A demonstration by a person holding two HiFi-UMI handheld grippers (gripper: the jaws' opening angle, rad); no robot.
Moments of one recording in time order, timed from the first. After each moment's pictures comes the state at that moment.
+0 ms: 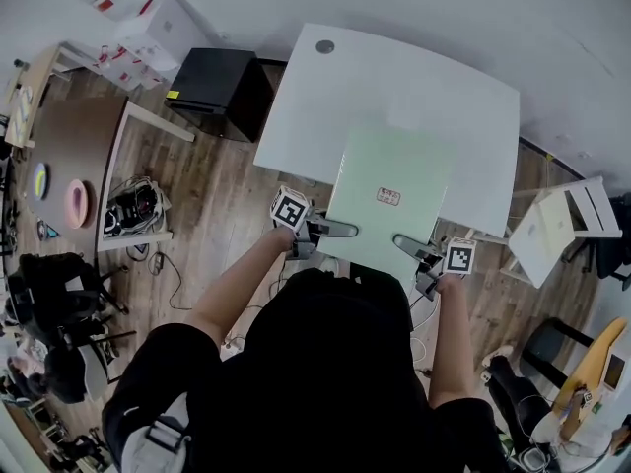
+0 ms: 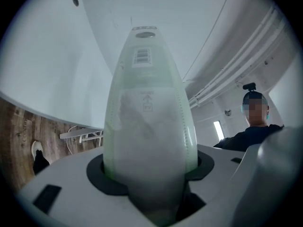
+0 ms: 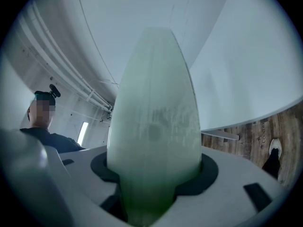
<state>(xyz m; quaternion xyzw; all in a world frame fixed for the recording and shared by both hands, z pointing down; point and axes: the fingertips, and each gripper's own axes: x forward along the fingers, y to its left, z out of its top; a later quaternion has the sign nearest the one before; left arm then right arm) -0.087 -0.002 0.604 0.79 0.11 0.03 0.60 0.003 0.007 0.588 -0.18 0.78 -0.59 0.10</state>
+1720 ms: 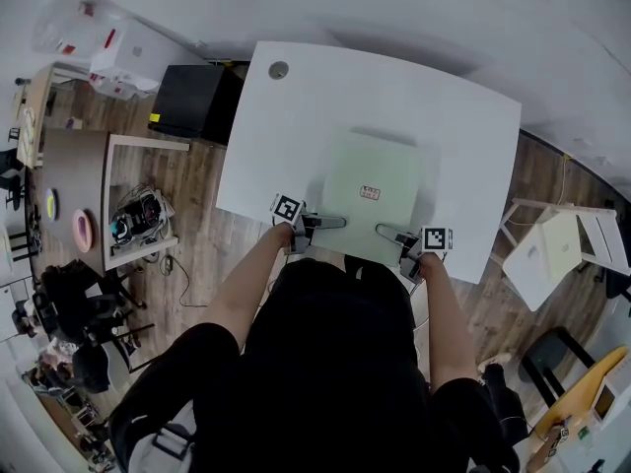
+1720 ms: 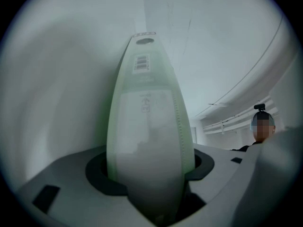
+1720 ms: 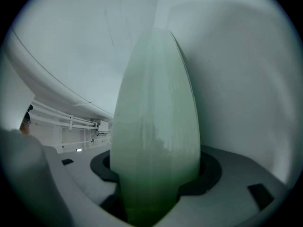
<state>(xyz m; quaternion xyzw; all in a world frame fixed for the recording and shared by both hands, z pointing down) 0.026 -0.151 0.749 0.67 0.01 0.06 0.74 0.120 -0.143 0.755 -0.18 0.65 -0.74 0.07</state>
